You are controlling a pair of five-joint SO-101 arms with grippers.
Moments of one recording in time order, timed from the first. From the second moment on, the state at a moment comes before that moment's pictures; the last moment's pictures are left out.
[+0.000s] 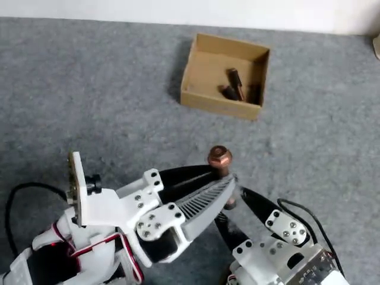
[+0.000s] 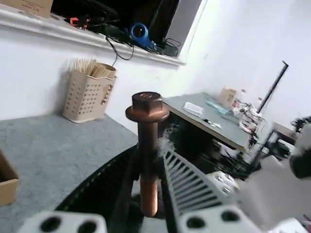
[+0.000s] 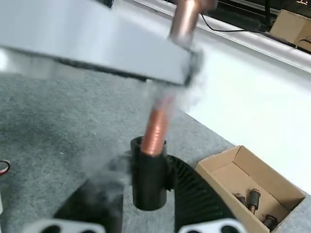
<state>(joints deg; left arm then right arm) 56.2 -78.7 39.8 42.4 26.8 -42.6 -105.1 41.1 76.1 16.8</state>
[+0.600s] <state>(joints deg) 56.1 -81.2 42.5 47.4 26.8 -42.8 -105.1 41.2 77.1 16.8</state>
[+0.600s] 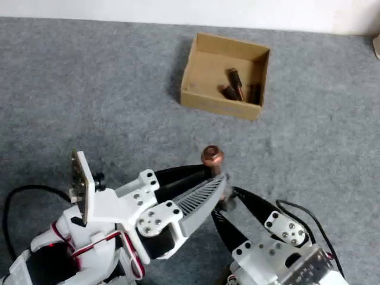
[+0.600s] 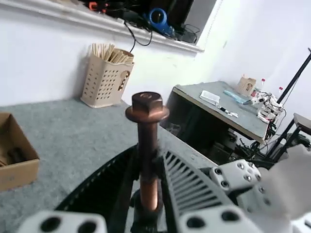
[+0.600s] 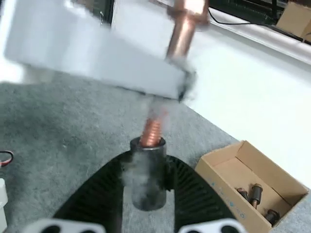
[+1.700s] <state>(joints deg) 54.3 -103.8 59.9 60.5 23.2 -42.8 -105.6 41.9 77.2 16.9</state>
